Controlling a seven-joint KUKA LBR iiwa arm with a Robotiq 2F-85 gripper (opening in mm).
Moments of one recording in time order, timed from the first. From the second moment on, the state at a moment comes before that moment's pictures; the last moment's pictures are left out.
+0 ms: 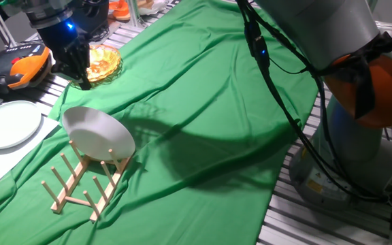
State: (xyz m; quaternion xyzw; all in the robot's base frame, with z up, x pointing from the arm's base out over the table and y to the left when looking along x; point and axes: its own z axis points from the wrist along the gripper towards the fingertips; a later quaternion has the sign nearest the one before) arm 0.604 0.176 0.248 0.12 -0.99 -0.05 0.11
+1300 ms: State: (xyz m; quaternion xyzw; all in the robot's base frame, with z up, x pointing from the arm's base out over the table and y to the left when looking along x) arm 0.604 0.177 0.247 0.11 -0.99 -0.05 0.11
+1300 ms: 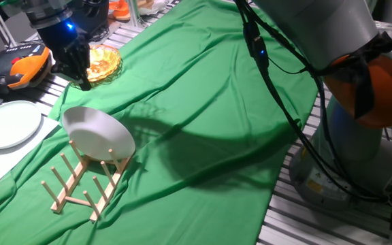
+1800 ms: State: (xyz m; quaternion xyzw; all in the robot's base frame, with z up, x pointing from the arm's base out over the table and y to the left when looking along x) arm 0.604 0.178 0.246 0.11 -0.99 -0.05 0.11
